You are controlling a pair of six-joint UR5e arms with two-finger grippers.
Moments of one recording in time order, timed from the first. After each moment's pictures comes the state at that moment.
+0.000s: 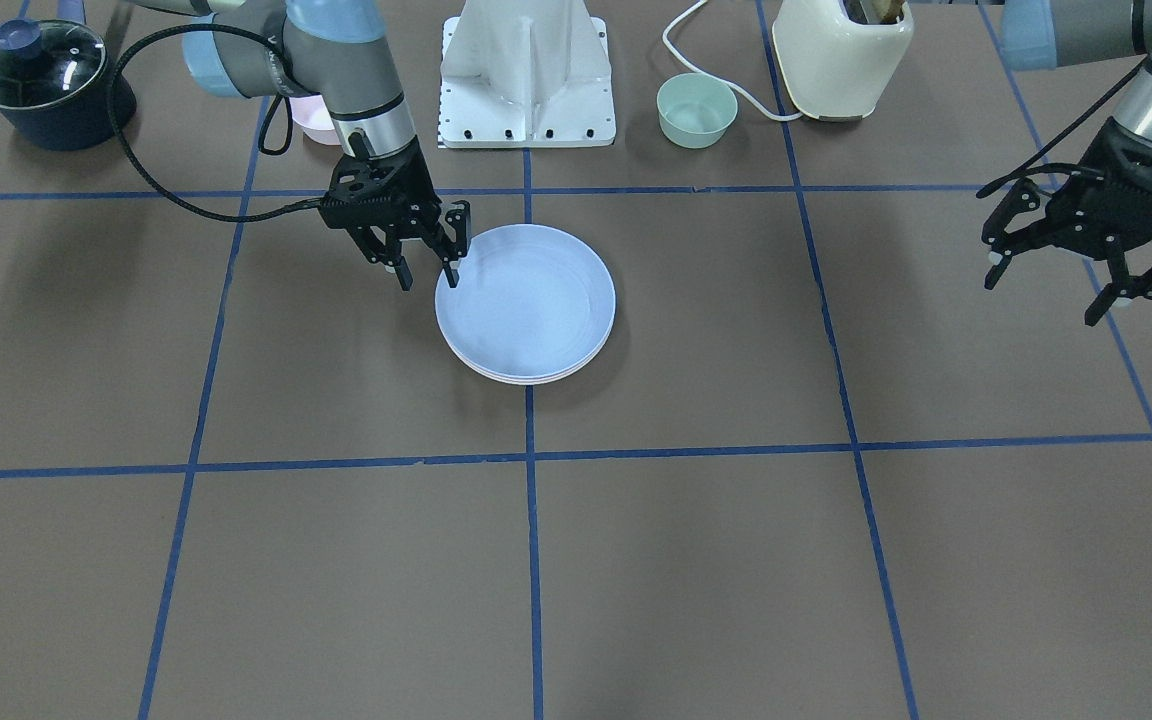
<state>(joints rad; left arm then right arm) -1.11 -1.65 -2.00 -1.89 -2.08 -0.27 0.40 -1.14 1.90 -1.36 1.50 1.44</state>
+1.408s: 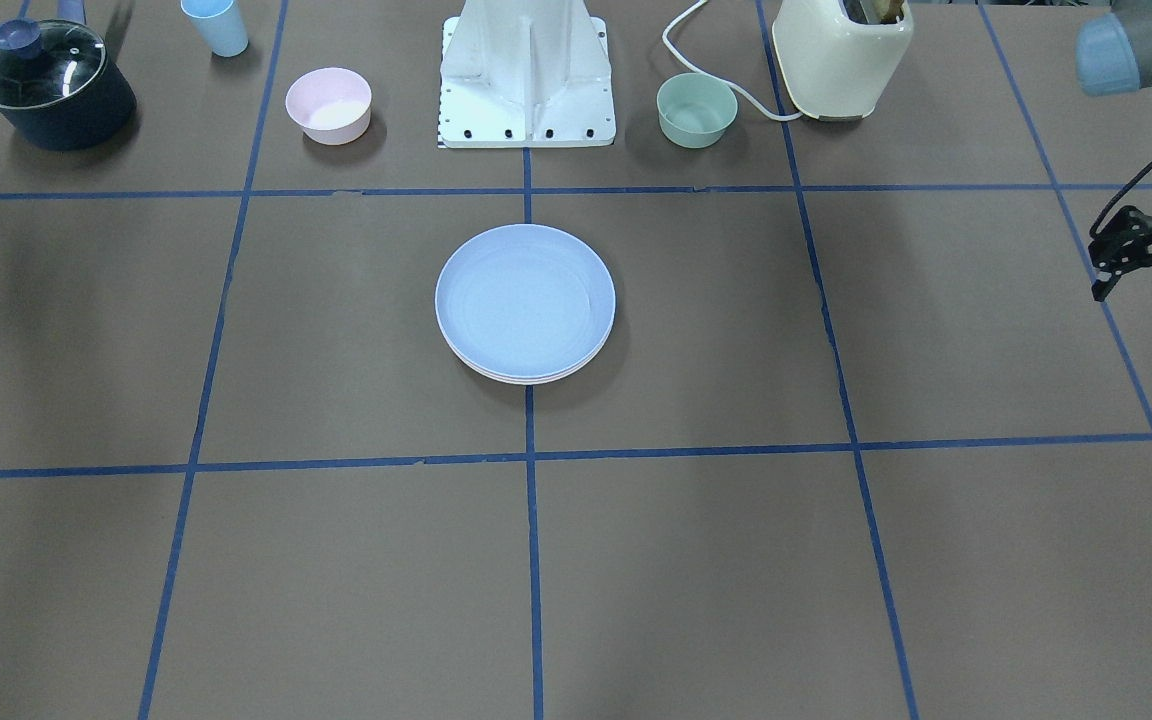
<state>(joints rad) -1.28 -1.52 -1.87 -1.86 -2.16 -0.23 1.40 -1.49 1.80 -1.72 2.22 -0.10</state>
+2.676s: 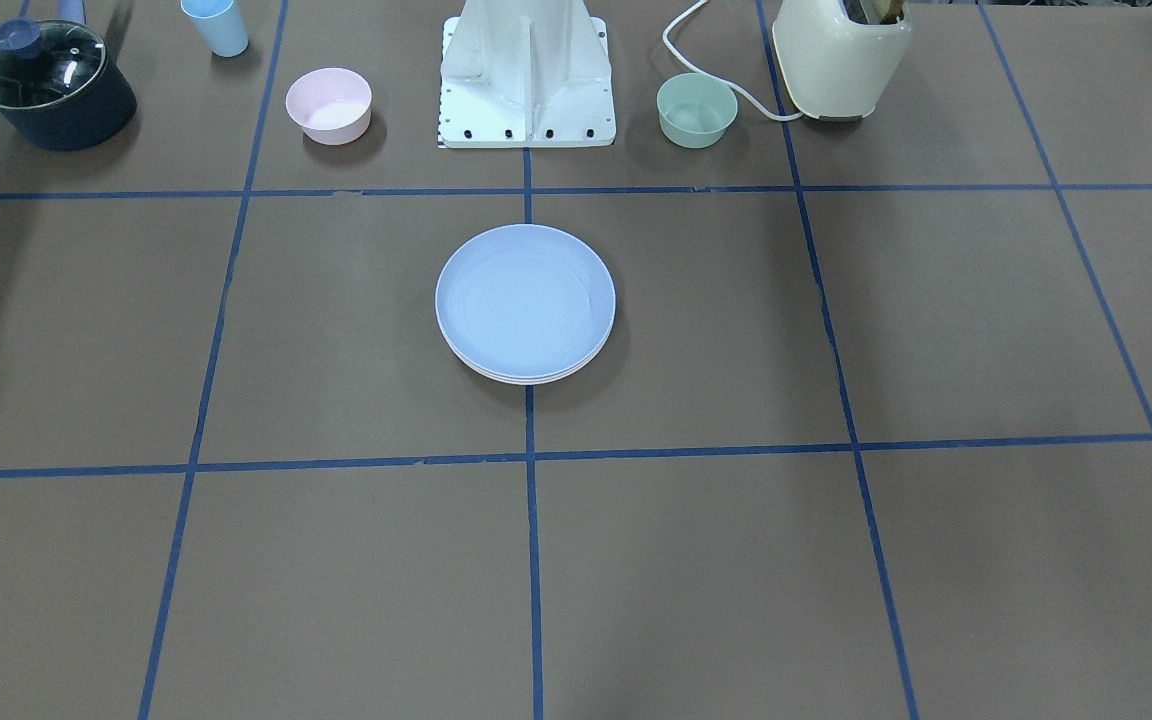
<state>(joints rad) -1.63 -1.37 -1.84 -1.64 -2.35 -0.06 1.59 -1.71 1.77 -1.71 2.25 -0.16</state>
